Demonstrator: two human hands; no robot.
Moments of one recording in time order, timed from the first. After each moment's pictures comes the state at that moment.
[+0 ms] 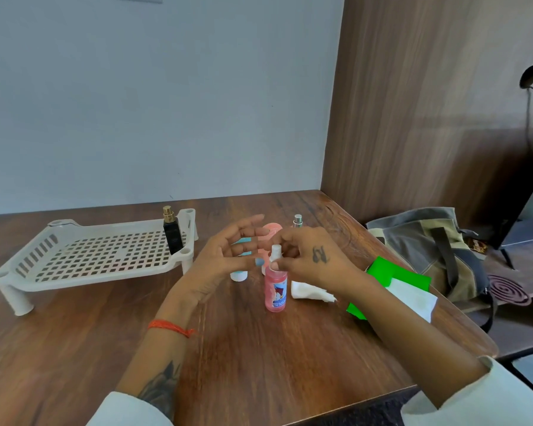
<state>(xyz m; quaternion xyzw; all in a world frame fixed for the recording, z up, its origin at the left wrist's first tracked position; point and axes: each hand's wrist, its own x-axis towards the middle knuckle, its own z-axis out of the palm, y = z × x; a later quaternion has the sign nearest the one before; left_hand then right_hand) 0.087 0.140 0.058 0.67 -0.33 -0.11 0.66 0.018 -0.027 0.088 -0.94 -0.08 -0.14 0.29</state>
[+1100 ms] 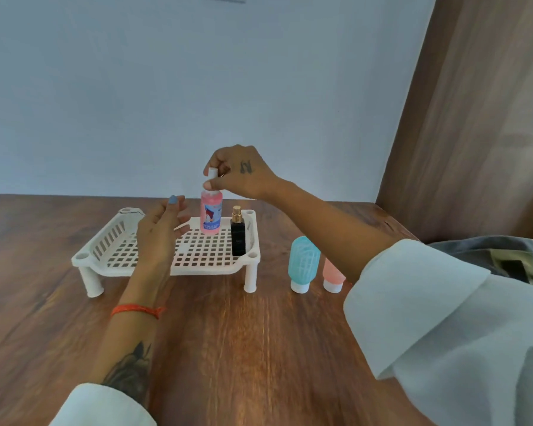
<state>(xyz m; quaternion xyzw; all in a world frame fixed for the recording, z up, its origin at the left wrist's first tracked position) 0.159 0.272 0.065 0.63 -0.01 0.20 0.75 0.185 0.129 0.162 -0.89 -0.25 -0.18 0.33</state>
